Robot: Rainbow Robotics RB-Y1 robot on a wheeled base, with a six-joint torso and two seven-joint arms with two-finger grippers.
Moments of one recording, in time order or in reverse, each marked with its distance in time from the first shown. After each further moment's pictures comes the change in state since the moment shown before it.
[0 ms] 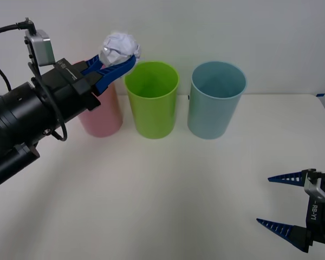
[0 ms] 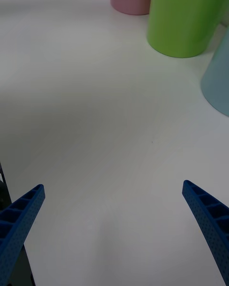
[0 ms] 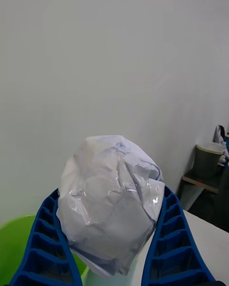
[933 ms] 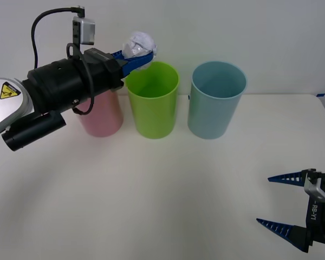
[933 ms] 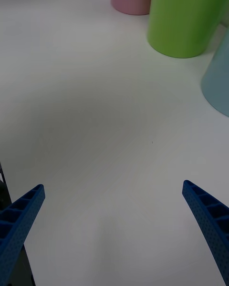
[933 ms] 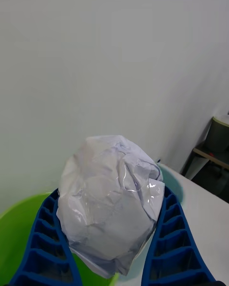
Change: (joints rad) right arm 0.000 0.000 0.000 0.000 0.000 0.000 0.000; left arm -0.421 0.183 -0.407 0.314 0.038 0.167 0.165
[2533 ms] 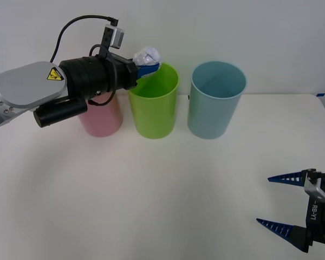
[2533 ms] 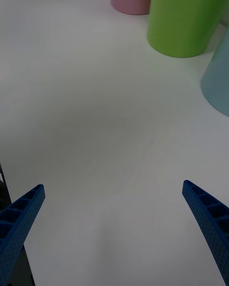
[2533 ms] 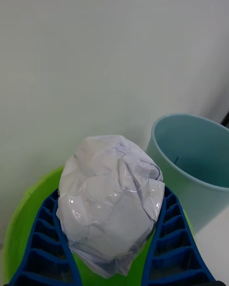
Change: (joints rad) right arm 0.000 0.000 0.000 0.000 0.000 0.000 0.000; left arm -0.392 0.016 -0.478 0.323 0.110 0.118 0.055
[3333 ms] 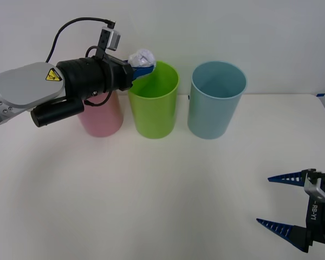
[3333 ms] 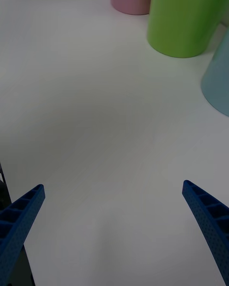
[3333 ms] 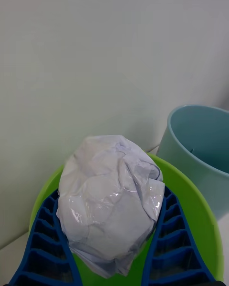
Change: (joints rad) right arm 0.000 0.000 0.000 0.000 0.000 0.000 0.000; left arm -0.012 0.004 -0.023 0.033 -0.007 0.000 0.005
